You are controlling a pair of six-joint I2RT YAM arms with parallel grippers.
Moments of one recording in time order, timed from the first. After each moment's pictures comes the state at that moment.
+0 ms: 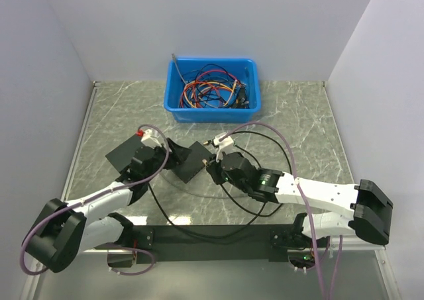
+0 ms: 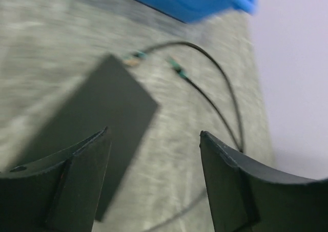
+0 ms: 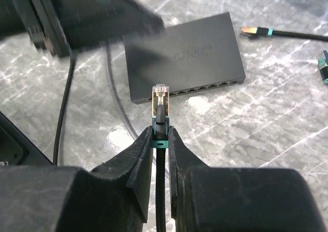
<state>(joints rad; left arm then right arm) -0.54 1.11 0.32 0.53 0.04 -0.85 1.10 1.22 0.76 -0.04 0.33 0.40</state>
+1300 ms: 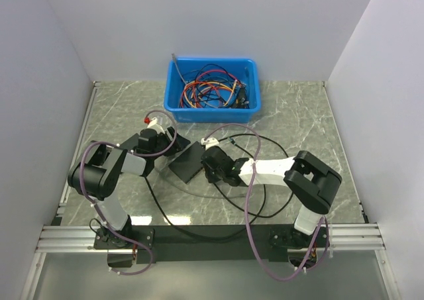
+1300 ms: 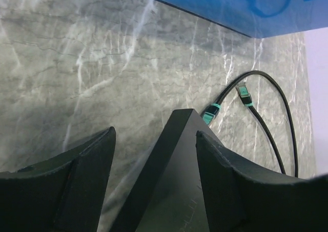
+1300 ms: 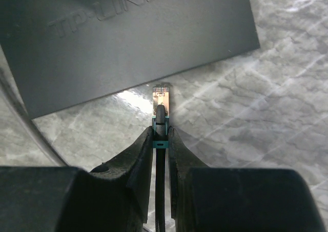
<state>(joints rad) -0.30 1.73 0.54 0.77 0.27 -0.72 0.97 1.71 0.87 -0.01 0.20 0.46</state>
